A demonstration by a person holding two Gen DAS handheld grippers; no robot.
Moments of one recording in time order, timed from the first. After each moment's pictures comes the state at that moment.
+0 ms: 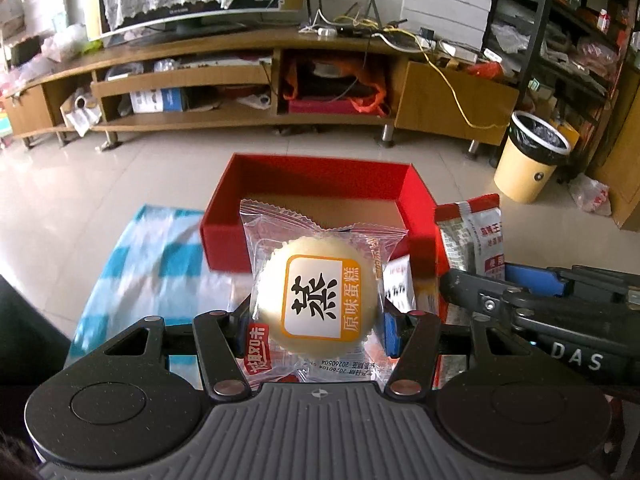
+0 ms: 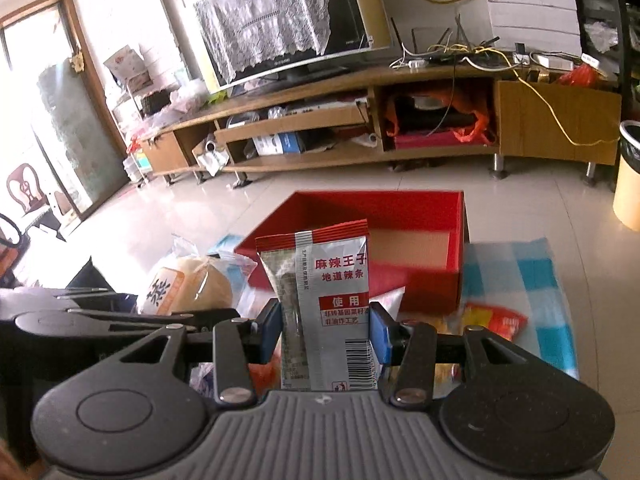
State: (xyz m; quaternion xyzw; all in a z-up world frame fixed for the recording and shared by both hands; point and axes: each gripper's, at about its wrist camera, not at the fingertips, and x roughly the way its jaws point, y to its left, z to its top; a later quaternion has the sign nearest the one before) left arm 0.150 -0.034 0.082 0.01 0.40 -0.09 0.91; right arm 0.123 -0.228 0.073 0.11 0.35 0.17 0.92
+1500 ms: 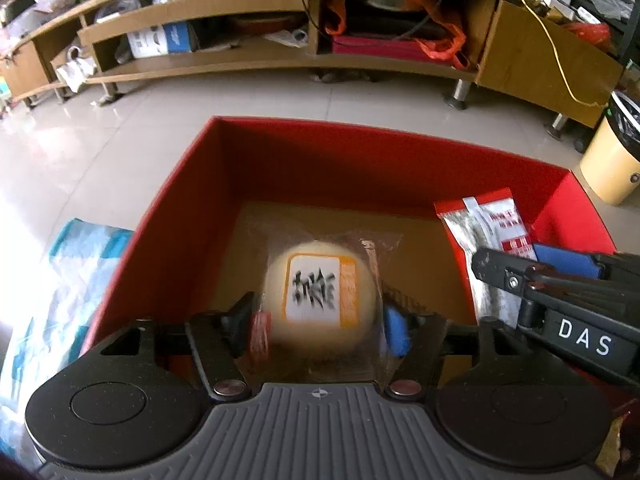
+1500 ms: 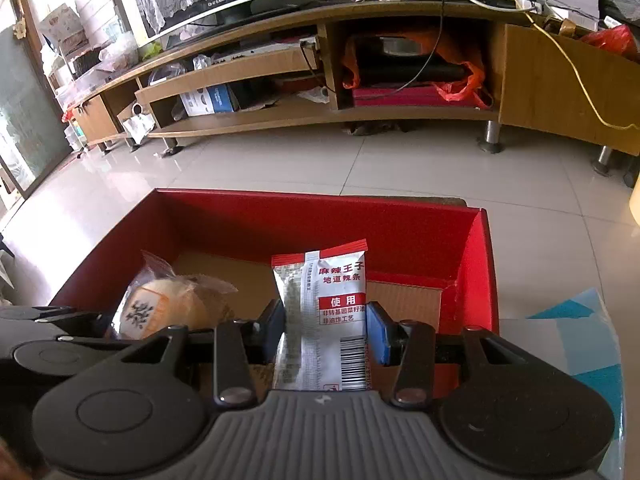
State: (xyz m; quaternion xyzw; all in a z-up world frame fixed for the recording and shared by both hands) left arm 0.357 -0.042 -0.041 0.02 0.48 -0.01 0.88; right arm 0.357 -0.223 -0.047 0.07 0.42 0.12 0.89
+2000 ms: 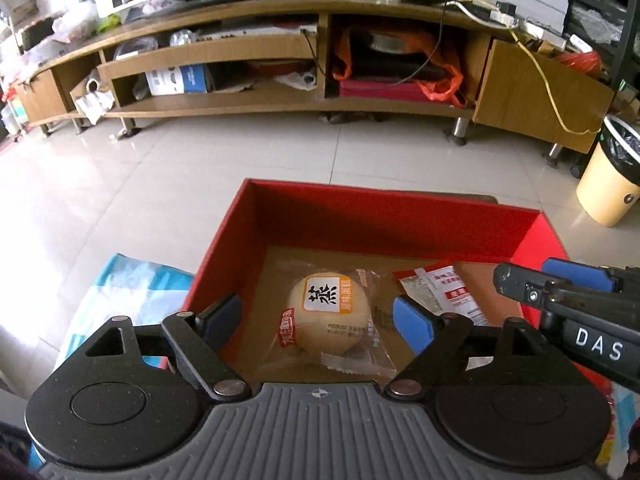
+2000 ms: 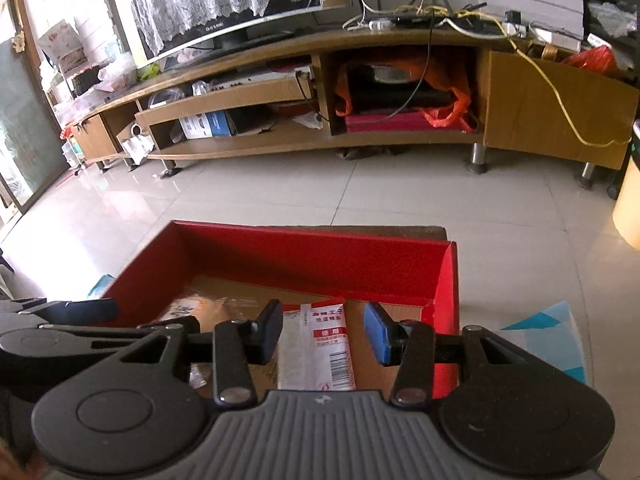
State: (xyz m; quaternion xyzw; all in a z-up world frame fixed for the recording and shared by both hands) left arm 0.332 -0.043 0.012 0.02 0.44 -0.01 0.90; right arm 0.328 -0.228 -0.003 0.08 0.39 0.10 0.91
